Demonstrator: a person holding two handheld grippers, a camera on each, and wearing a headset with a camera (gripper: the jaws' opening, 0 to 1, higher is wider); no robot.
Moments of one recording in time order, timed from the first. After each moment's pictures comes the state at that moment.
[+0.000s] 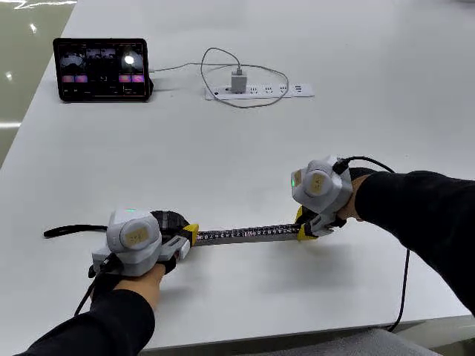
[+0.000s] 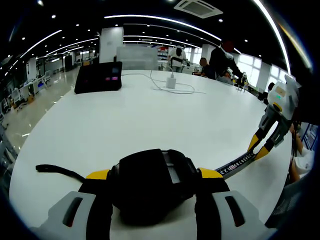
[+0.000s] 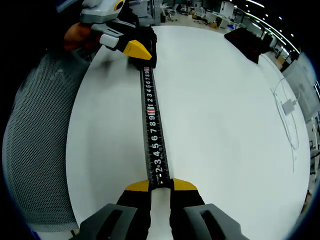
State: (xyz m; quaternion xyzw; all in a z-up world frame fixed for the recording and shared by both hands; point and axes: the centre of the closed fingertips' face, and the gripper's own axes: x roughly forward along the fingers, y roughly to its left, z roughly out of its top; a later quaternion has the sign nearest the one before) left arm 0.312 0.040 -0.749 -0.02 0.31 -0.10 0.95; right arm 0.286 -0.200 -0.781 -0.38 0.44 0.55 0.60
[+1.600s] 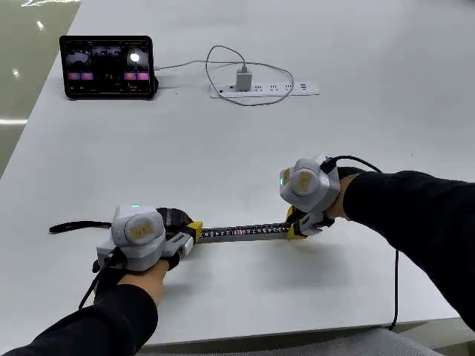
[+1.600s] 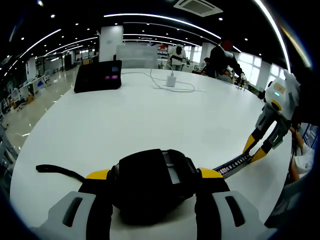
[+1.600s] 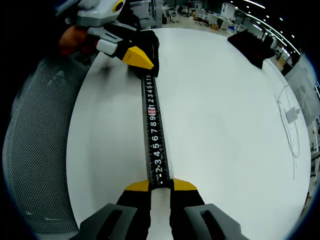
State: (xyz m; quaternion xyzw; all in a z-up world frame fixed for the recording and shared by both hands) left arm 0.313 0.040 -0.750 -0.01 0.31 -0.10 0.94; right arm 0.289 -0.174 -0.784 -0.38 0.44 0.56 0.60
